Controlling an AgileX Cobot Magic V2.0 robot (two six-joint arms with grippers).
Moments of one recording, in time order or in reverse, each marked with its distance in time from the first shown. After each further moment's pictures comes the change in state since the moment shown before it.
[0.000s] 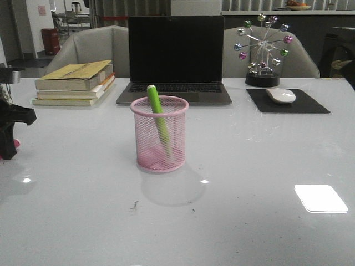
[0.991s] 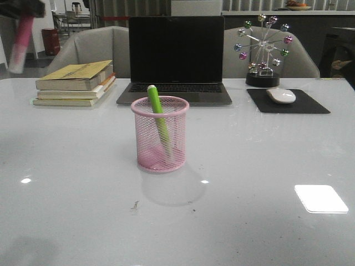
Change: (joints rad) left arm -0.321 -0.706 0.528 -0.176 -0.860 0.002; right arm 0.000 0.000 0.000 0.000 0.000 0.000
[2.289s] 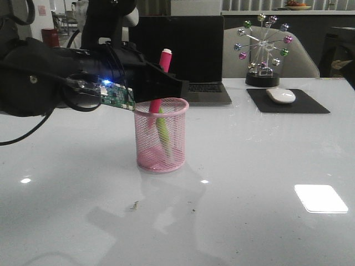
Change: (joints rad) left arm -0.328 0.548 -0.015 0.026 -0.685 0.000; right arm 0.000 0.000 0.000 0.000 0.000 0.000
